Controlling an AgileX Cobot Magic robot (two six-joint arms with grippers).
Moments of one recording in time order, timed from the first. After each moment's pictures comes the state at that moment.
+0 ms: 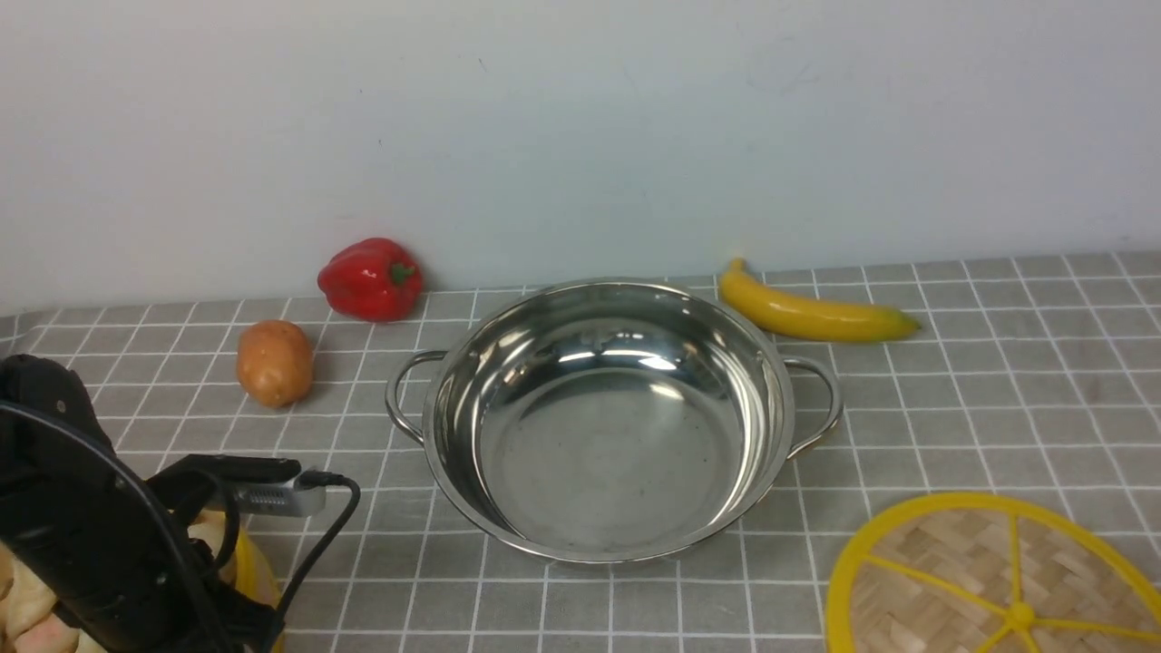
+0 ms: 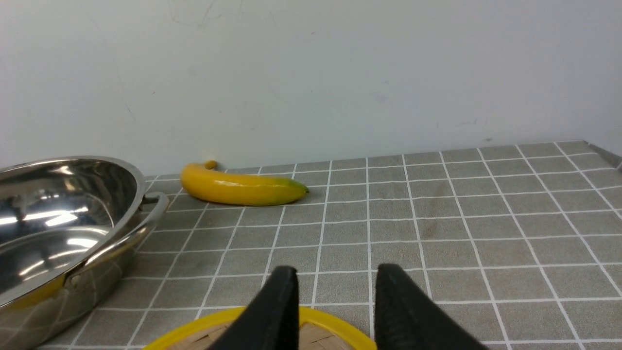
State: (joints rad) right arm 0.05 0.00 0.01 -0.14 0.29 0.36; left arm 0.10 1.63 -0.80 -0.20 0.96 0.44
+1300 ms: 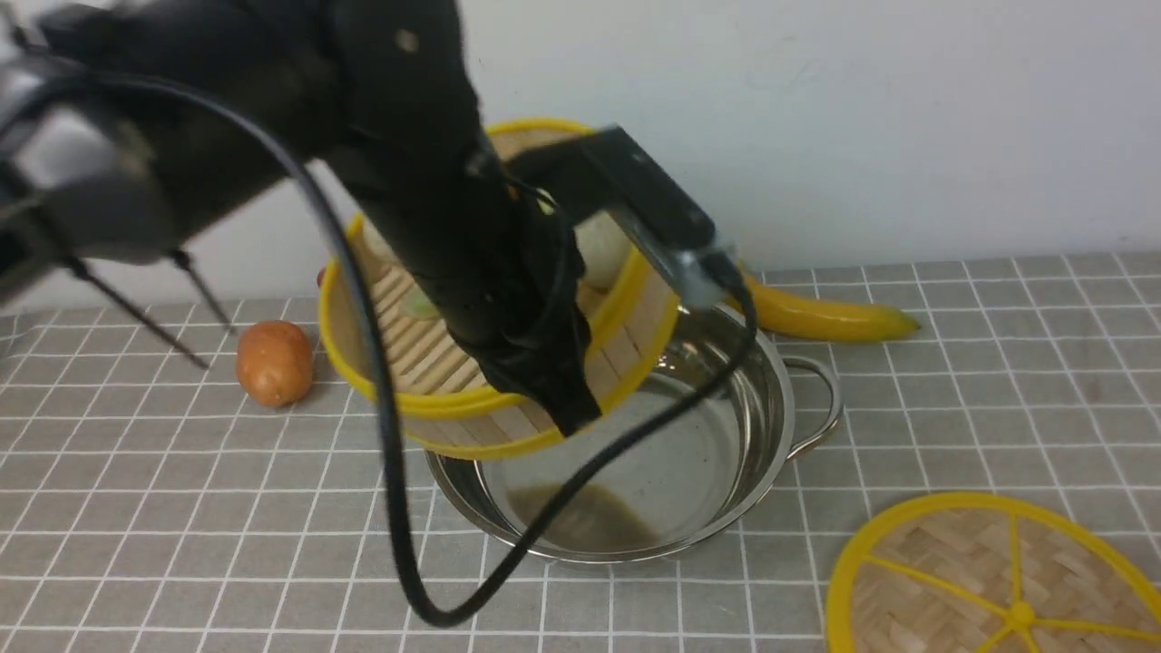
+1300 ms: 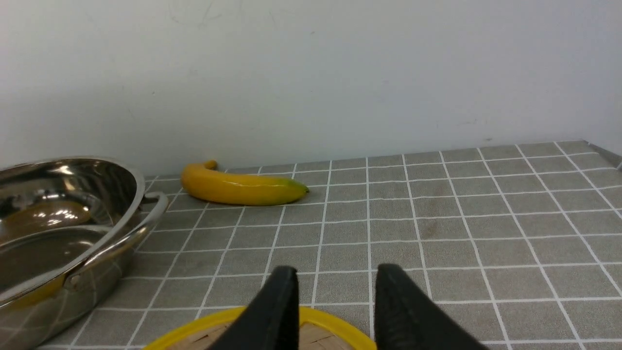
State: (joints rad) right arm 0.05 0.00 0.01 -0.14 0.29 0.36; left arm -0.56 1.74 -1.61 -0.07 1.25 0.61
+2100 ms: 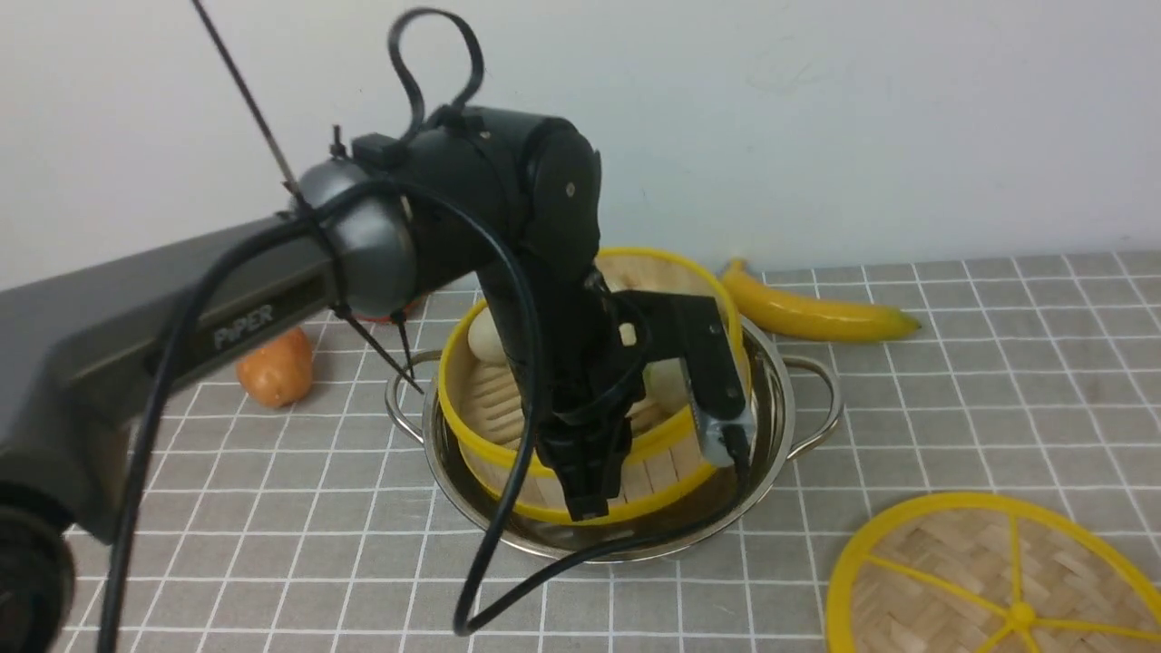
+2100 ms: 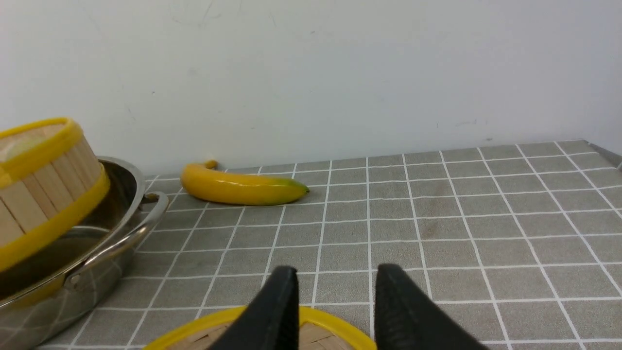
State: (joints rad) right arm 0.05 0.00 0.01 -0.14 0.29 0.36; left arm -0.58 1.98 -1.62 -0.12 1.22 0.92
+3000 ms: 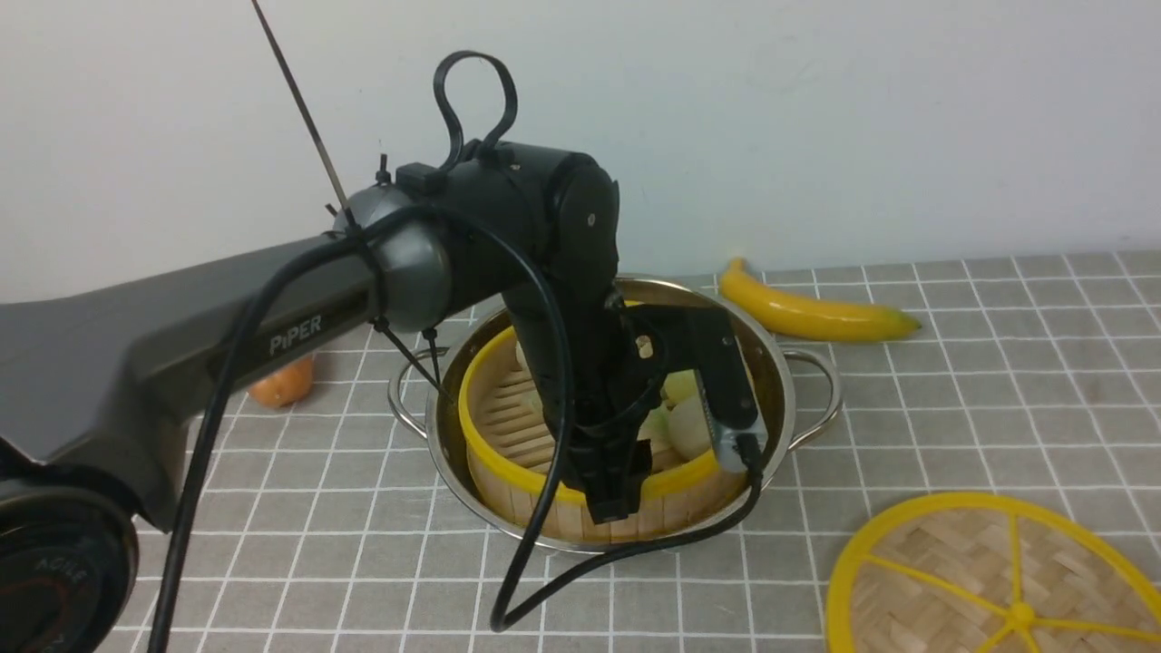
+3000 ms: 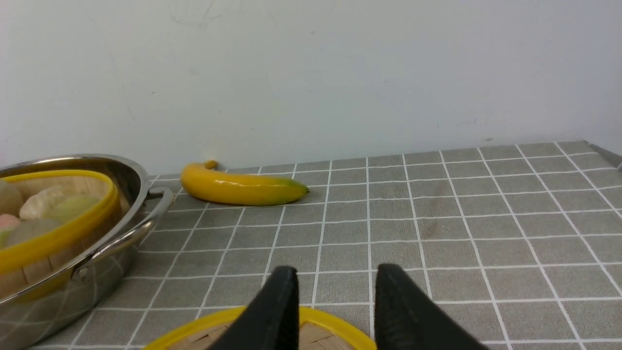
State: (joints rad) right arm 0.05 0.00 0.01 -0.14 0.29 0.36; left arm -0.58 2.03 -1.63 -0.12 1.15 0.93
